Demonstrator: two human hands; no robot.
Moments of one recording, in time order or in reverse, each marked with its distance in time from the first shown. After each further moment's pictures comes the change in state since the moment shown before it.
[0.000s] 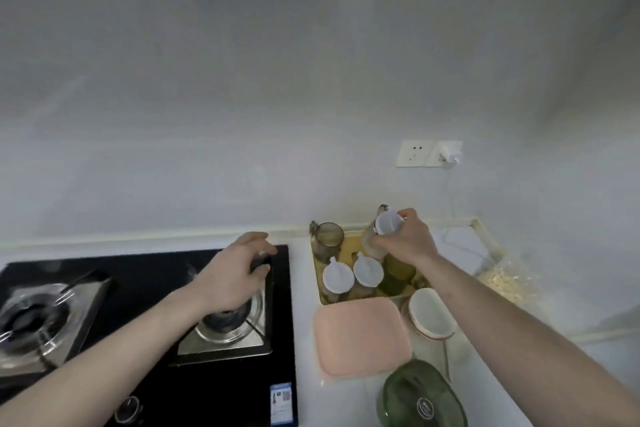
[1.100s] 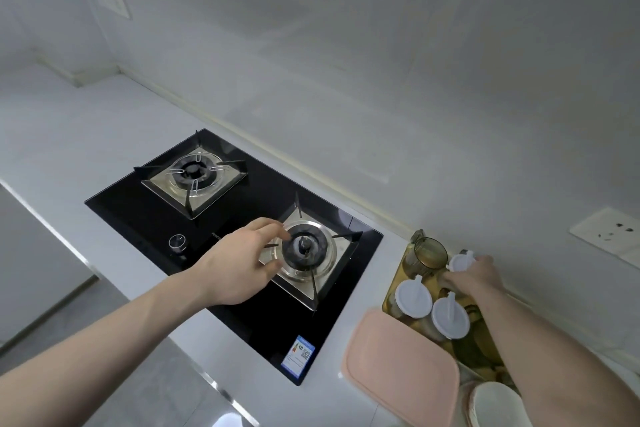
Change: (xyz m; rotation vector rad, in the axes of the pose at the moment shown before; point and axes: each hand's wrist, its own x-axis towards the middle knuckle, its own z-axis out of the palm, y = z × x) left_hand -0.134 0.005 0.026 0.030 0.312 -0.468; right_hand 0.156 0.031 0.117 -0.432 -0.200 -0.025
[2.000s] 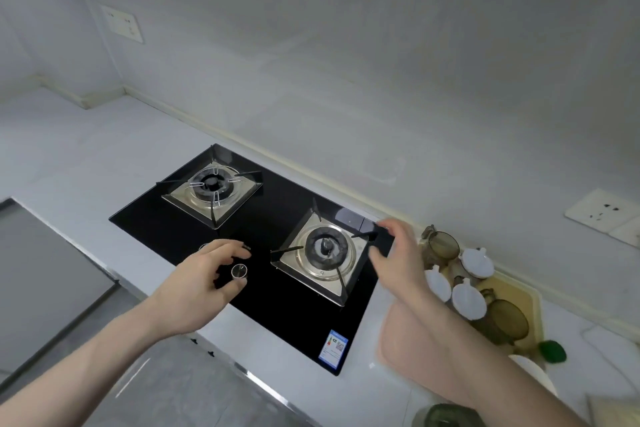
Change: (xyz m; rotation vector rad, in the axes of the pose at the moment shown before) left_hand -0.100 -0.088 -0.044 -0.116 0.092 -0.067; right_hand -0.232 -0.110 0.047 0.417 0.043 -0.790
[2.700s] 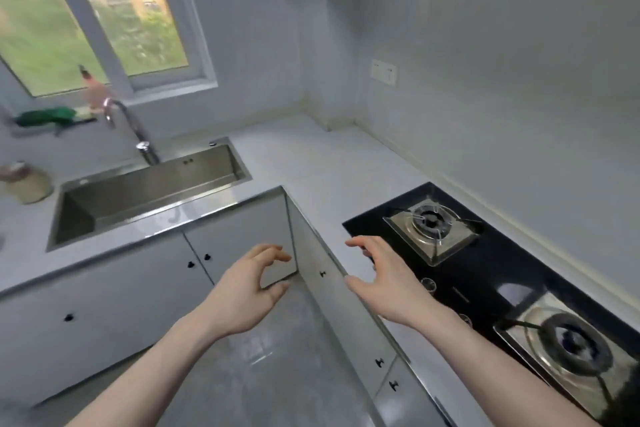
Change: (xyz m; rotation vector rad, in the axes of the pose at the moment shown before) left_hand -0.218 -0.199 -0.189 0.066 0.374 -0.367; right_hand -0.114 -0.342 0.275 0.003 -0.769 -0.493
